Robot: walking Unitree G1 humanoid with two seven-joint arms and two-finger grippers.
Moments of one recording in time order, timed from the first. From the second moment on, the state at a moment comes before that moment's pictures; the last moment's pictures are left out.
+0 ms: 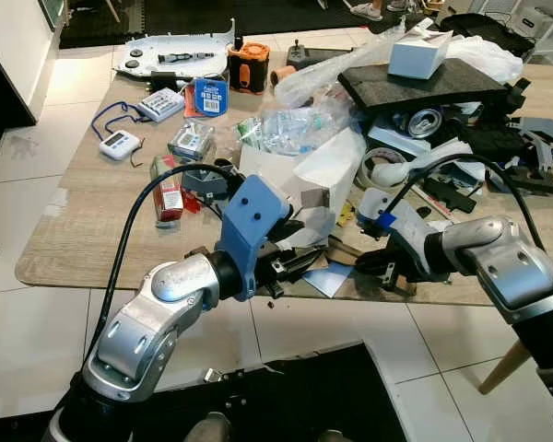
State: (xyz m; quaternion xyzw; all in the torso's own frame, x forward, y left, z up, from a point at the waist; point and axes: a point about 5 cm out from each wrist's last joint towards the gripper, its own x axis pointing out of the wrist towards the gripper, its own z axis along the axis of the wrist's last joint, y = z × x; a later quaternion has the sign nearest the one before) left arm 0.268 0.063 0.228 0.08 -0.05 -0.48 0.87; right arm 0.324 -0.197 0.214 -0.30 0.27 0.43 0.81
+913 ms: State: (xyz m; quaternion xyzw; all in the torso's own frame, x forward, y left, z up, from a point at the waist) left arm 0.281 0.074 0.234 0.03 -0.08 -0.38 0.92; right arm 0.309 -0.209 0.354 -0.07 -0.10 0.47 0.88
